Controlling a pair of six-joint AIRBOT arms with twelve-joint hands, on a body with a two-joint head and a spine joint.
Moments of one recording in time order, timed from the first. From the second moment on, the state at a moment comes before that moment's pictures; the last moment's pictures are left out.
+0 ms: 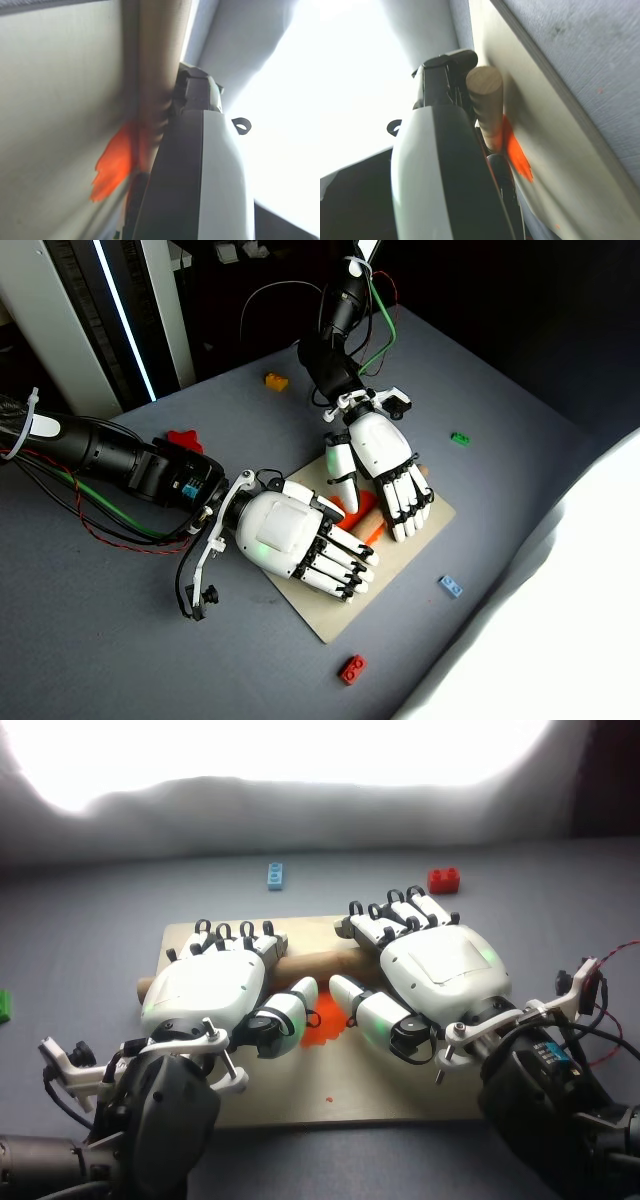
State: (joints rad) left arm 0.70 -1.38 1.10 -1.03 -1.07 1.54; right arm -0.68 -1.60 1.34 0.66 0.99 -1.44
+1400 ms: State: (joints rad) left arm 0.81 -1.37 0.99 -0.90 -1.23 1.47; right arm -0.74 -1.55 1.24 0.61 1.04 -1.47
